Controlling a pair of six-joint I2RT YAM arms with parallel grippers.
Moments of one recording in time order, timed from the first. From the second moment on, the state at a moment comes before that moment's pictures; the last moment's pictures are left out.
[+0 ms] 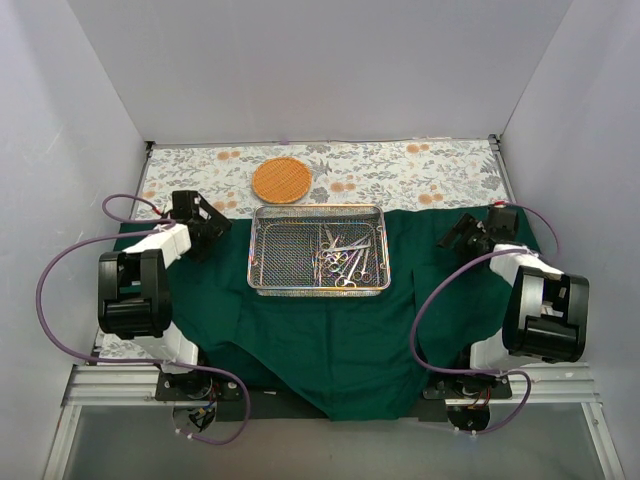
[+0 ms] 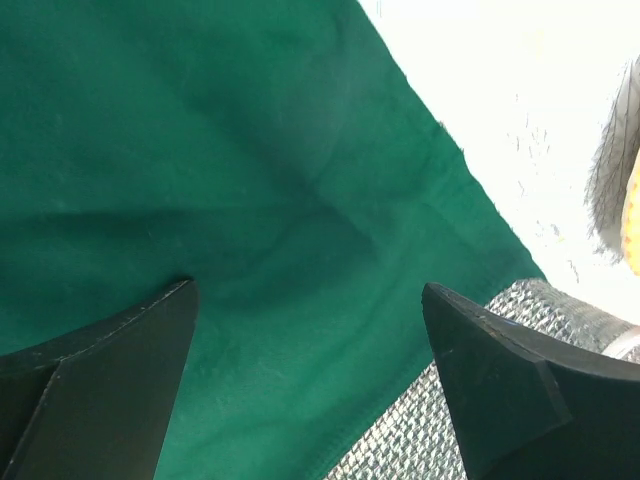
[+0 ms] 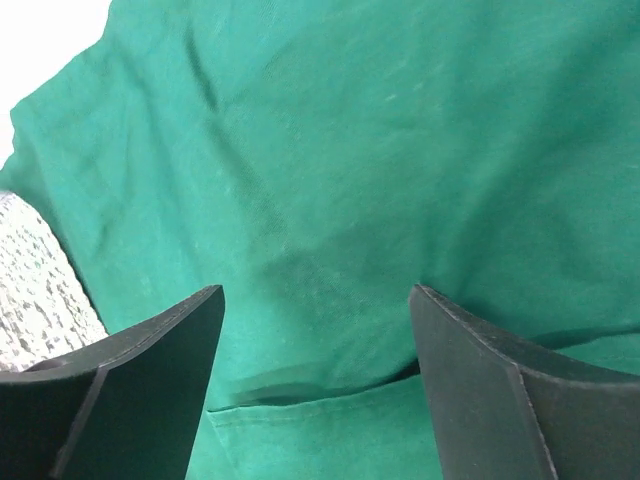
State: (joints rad) left arm 0.04 1.62 0.90 -0.23 -0.05 -0.82; right arm -0.15 1.48 0.70 -0.13 -0.22 0.48
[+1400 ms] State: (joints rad) left arm -0.16 2.32 1.88 -0.10 0.30 -0.63; right arm -0.02 1.15 0.57 -0.12 -0.25 0.37
